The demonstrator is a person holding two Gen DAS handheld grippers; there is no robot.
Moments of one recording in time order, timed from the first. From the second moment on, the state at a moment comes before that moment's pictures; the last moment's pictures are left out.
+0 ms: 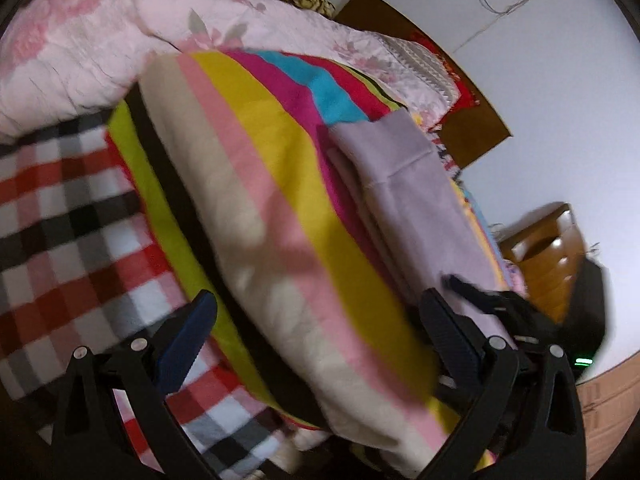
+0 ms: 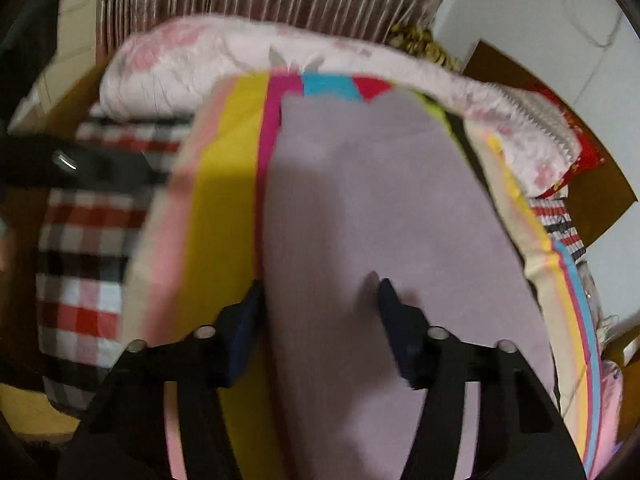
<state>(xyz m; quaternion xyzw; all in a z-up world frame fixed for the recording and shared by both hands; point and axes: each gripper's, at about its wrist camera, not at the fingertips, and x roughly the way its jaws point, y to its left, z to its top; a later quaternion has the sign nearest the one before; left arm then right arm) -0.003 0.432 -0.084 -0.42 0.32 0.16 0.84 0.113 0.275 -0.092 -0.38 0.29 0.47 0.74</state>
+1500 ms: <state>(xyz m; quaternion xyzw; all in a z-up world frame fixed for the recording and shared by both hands) 0.111 0.390 0.016 -0.36 0.19 0.10 0.91 0.171 0.088 -0.086 -0.13 0.40 0.37 0.83</state>
